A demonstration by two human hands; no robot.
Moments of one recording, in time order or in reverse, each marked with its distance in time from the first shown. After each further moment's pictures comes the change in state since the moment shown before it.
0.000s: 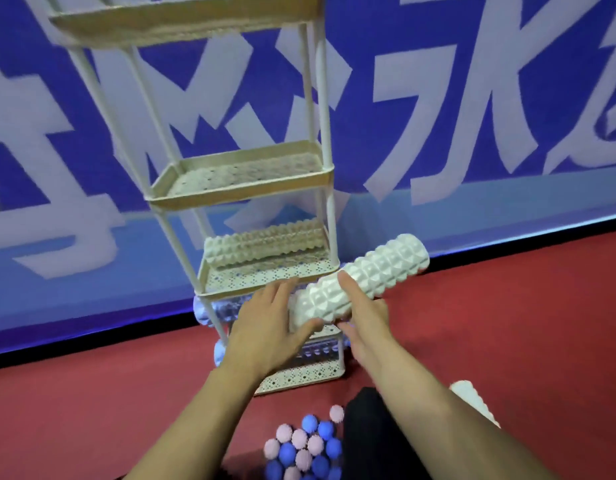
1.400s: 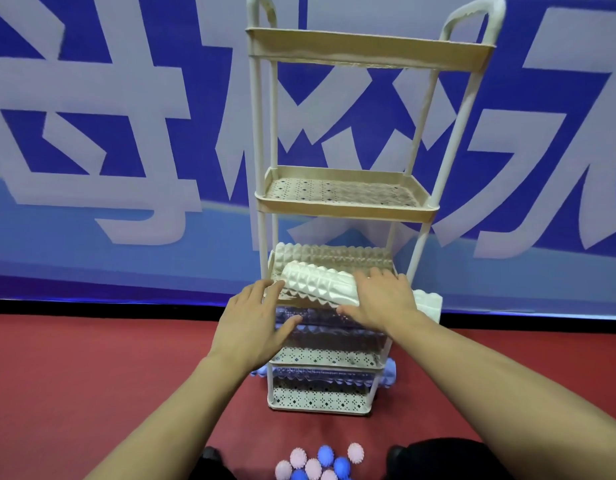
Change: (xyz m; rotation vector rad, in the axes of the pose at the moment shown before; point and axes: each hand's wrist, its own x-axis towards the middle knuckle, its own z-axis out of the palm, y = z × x) left_hand -0.034 -0.138 -0.044 0.263 0.103 -0.212; right_hand 0.037 -0.004 0.117 -2.291 -0.251 -0.915
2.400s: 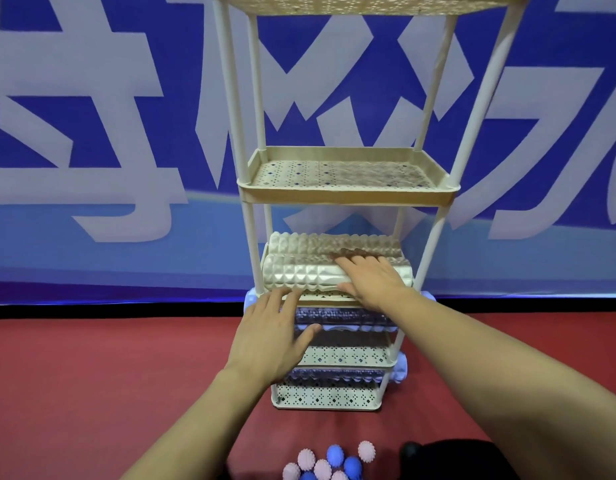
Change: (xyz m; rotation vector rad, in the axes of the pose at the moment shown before) left_hand 0.023 0.017 0.045 -0.045 -0.091 0.016; right_hand 0.085 0.007 0.061 0.144 -0.048 -0.192
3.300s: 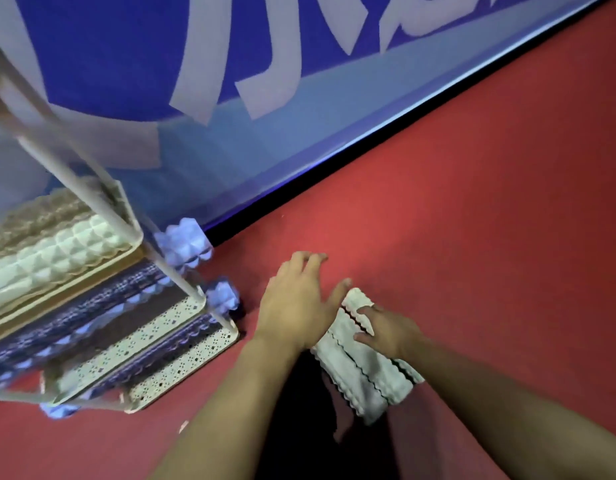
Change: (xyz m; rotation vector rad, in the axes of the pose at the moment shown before) left_hand -0.003 0.374 0.133 -0.356 -0.432 0.441; right_hand -0.402 0.196 0.251 0.571 -0.409 0.773
